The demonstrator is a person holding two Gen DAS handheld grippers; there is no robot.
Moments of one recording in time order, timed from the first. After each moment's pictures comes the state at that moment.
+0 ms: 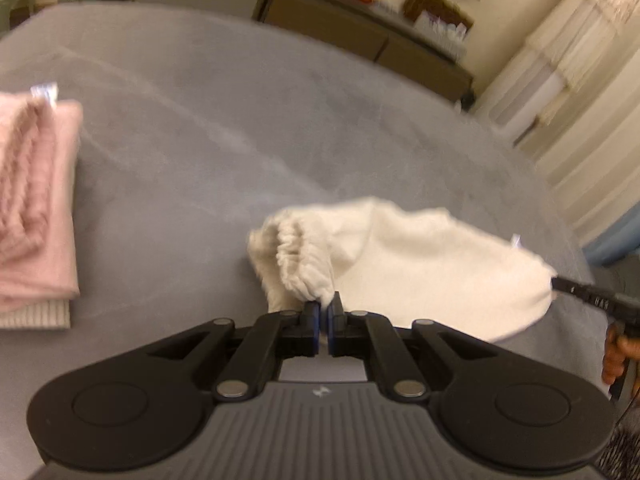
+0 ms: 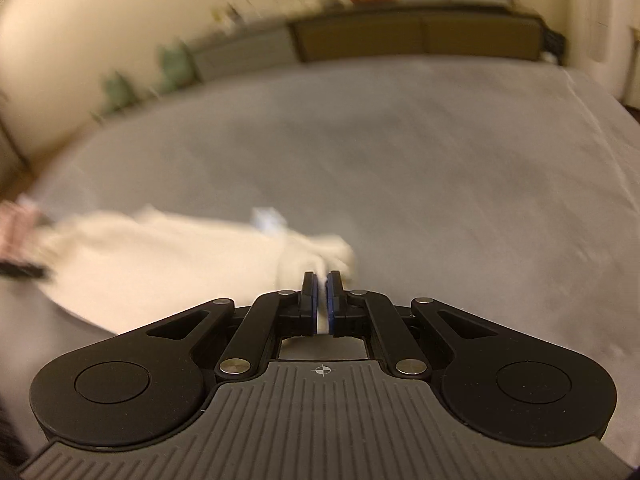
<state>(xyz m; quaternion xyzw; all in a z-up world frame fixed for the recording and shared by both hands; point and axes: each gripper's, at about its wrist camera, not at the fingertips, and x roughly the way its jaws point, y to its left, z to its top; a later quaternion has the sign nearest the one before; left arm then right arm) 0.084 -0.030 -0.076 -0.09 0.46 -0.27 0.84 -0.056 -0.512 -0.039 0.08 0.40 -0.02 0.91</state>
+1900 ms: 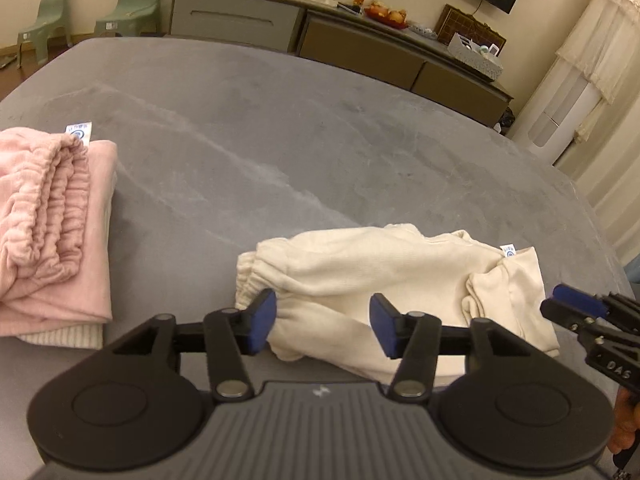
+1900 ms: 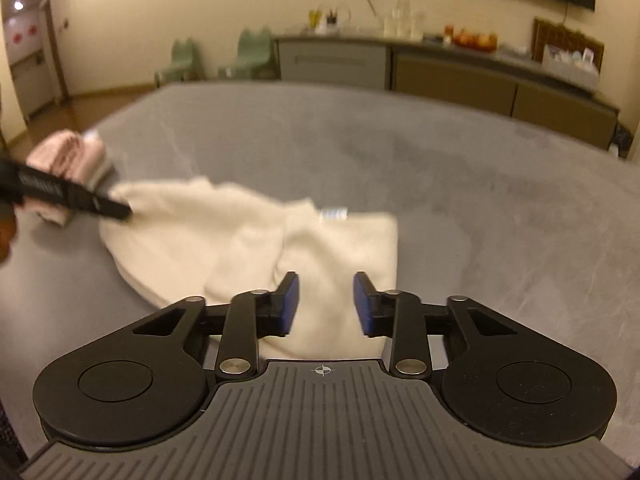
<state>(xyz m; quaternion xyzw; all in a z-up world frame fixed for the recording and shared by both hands) 0.086 -0.036 -0.072 -0.05 0.45 -0.20 0.87 -0.009 -0.338 -0.027 -0.01 0.33 0.08 0.94</state>
